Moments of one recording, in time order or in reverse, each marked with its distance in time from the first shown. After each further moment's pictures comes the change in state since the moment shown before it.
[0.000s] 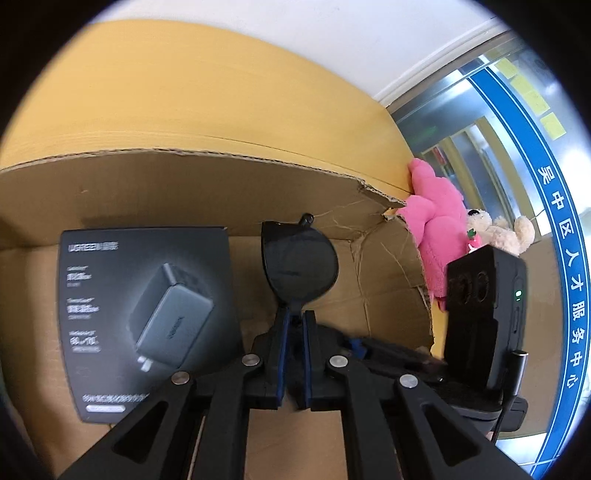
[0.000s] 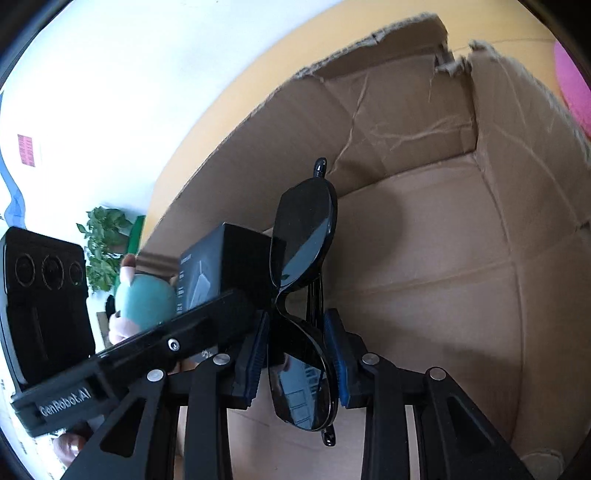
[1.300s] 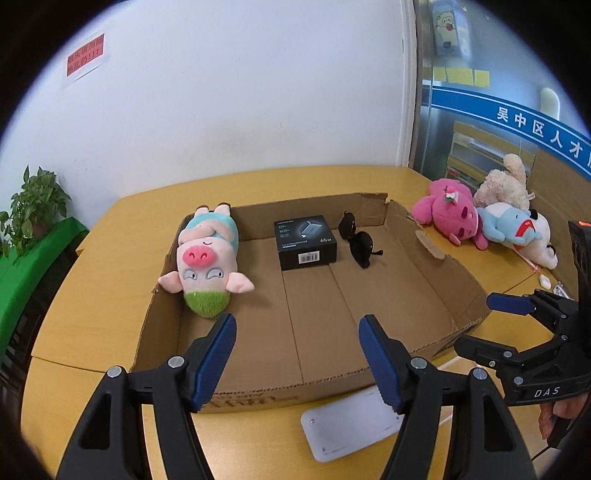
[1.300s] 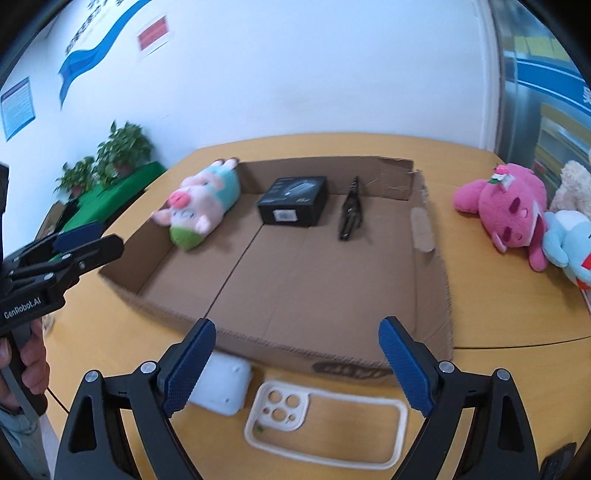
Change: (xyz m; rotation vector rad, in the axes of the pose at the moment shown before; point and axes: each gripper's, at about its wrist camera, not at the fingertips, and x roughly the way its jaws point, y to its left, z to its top) left arm -0.195 -0.071 -0.289 0.314 -0.528 0.542; right arm -0.138 0.101 -0.273 -0.537 -0.331 -0.249
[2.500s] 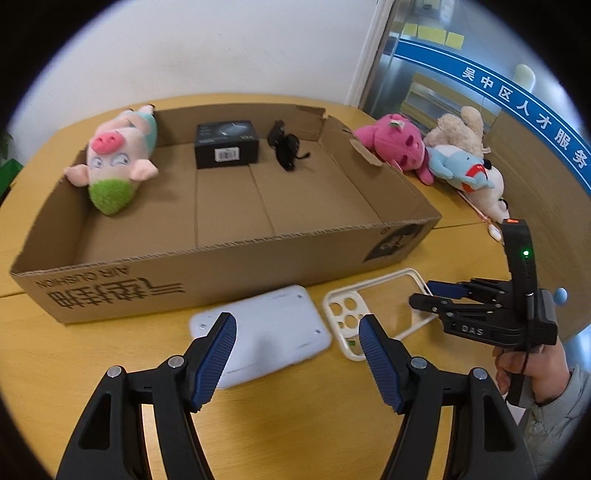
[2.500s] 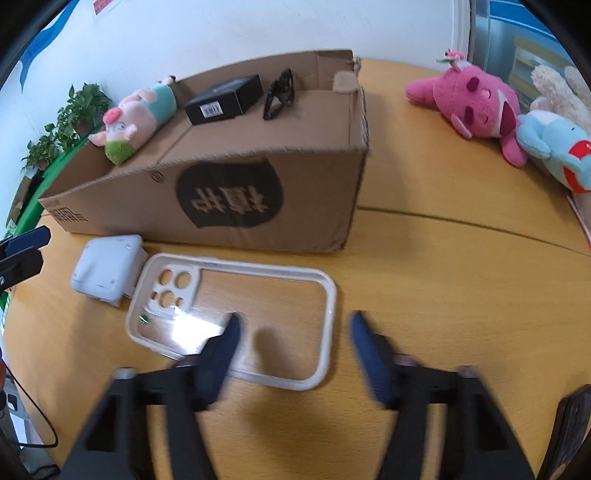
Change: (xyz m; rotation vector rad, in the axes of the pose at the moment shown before) left arm 0.038 -0.046 -0.080 -0.054 0.237 -0.284; right arm 0.043 -0.083 -0.094 0.086 0.248 -0.096
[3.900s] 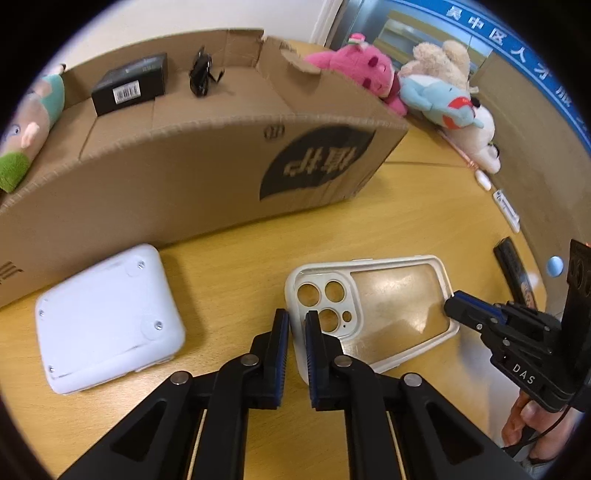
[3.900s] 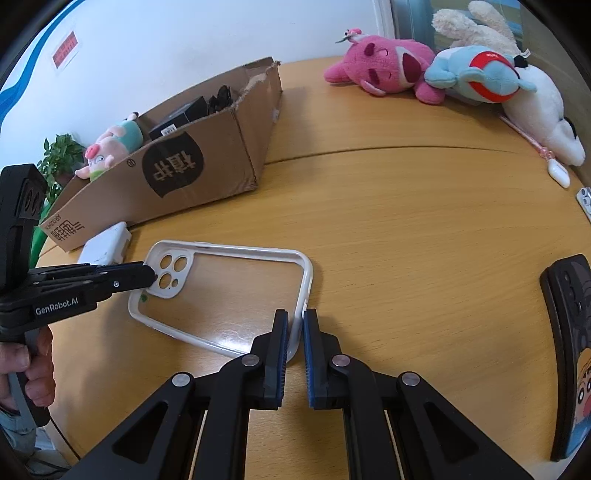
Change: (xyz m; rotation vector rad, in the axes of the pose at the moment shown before) left arm 0.079 -0.072 -0.004 0.038 0.194 -0.079; right arm -0.053 -0.048 -0.077 0.208 -0.106 -0.011
